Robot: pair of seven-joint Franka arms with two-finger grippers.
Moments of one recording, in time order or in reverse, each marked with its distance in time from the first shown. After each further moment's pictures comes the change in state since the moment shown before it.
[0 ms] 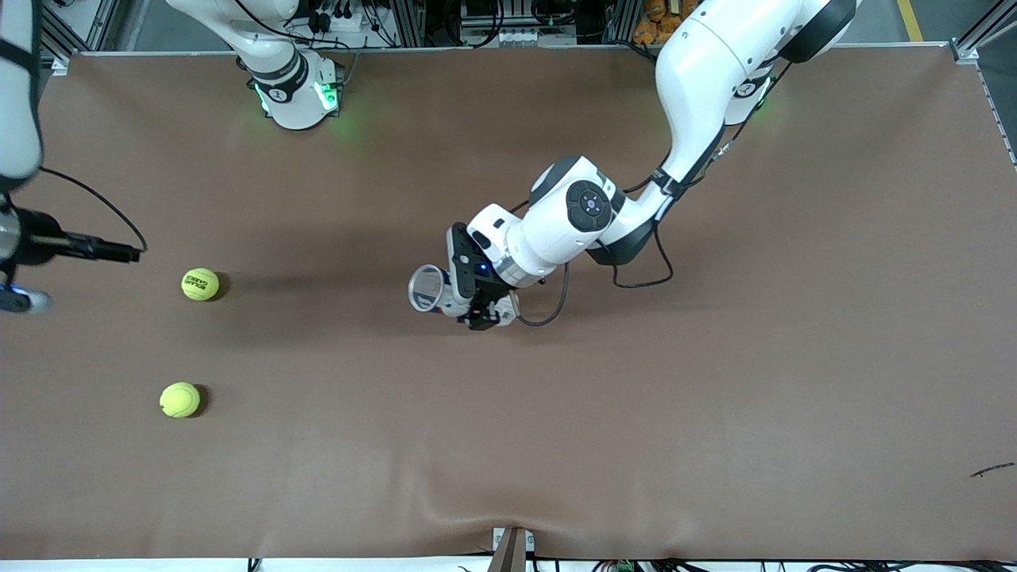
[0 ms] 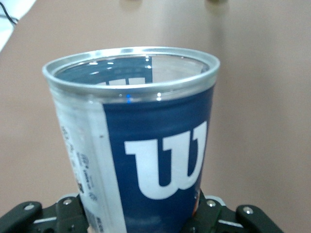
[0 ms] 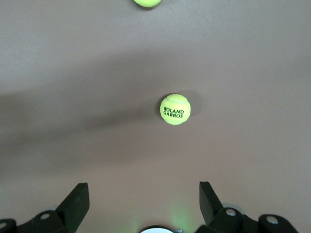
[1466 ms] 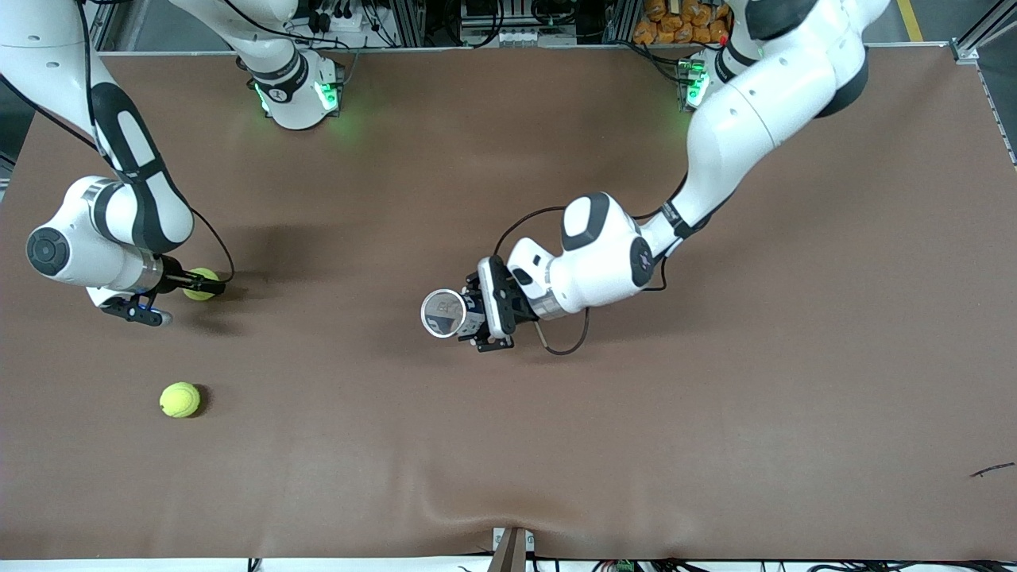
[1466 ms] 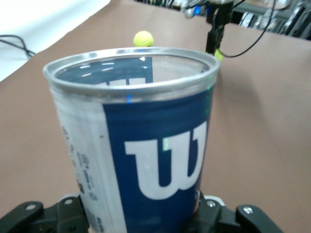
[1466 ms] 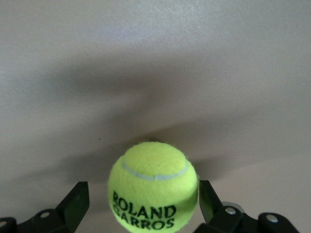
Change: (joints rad) left arm 0.377 0.247 -0.445 -0.021 -0.090 0.134 0.273; right arm -0.088 0.157 -0.004 -0.558 -0.003 0.799 -0.005
